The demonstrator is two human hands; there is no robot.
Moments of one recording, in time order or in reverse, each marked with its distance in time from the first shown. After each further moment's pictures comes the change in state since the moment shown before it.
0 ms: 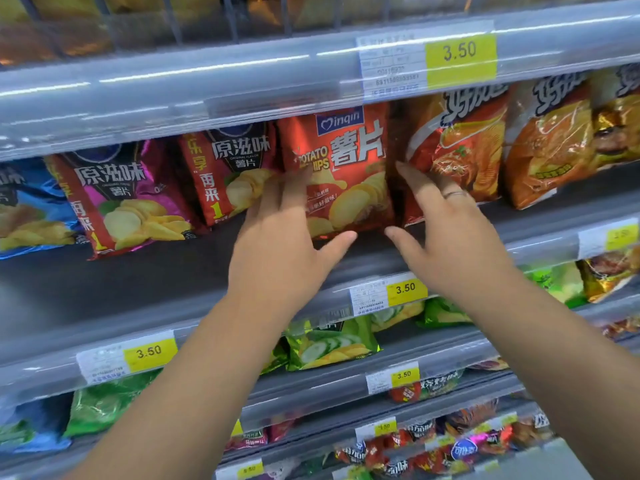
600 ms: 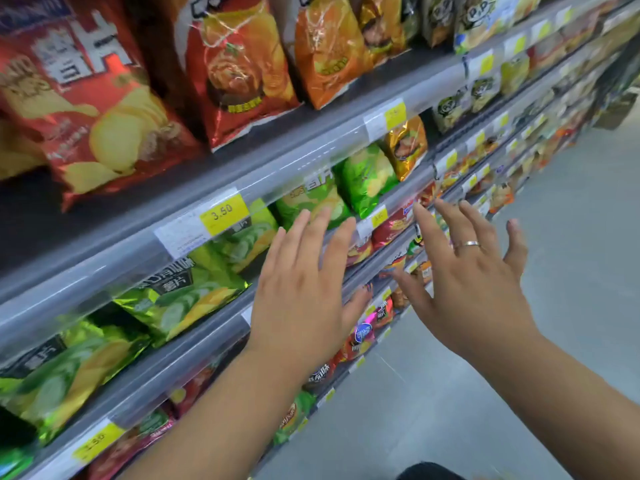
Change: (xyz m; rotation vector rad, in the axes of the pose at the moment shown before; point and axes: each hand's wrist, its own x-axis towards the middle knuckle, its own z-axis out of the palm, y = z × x) left_hand -0.129 0.086 0.112 -0.019 -0.192 0.693; right_hand -0.226 0.076 -0.047 -0.595 0.034 0.436
